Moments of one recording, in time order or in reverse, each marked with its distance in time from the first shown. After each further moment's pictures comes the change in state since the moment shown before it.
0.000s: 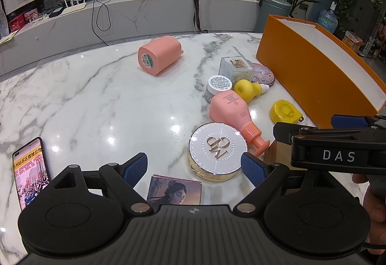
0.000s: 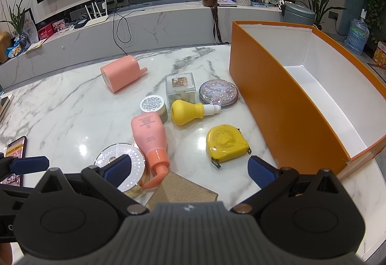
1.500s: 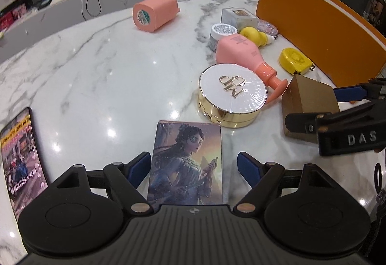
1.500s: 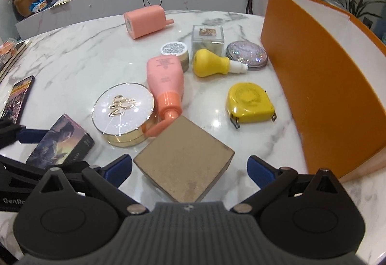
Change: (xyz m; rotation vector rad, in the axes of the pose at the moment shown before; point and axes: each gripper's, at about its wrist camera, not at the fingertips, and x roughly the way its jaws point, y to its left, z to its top) left arm 0.031 0.013 -0.049 0.093 0.078 -0.009; right arm 0.032 -0.004 -0.039 -0.164 0.128 0.093
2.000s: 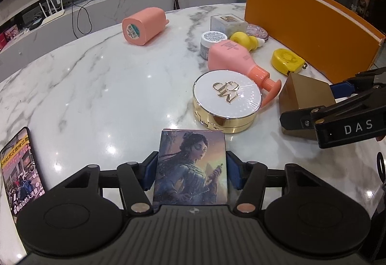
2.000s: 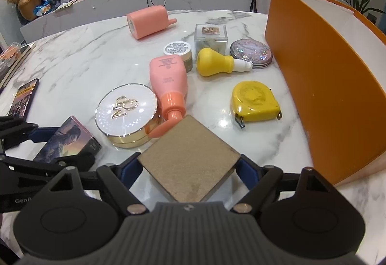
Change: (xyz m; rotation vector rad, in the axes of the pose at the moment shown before) left arm 0.000 -0.001 -0.001 0.083 -0.056 -0.012; right arm 0.000 -0.002 -0.002 0.006 -0.005 0.038
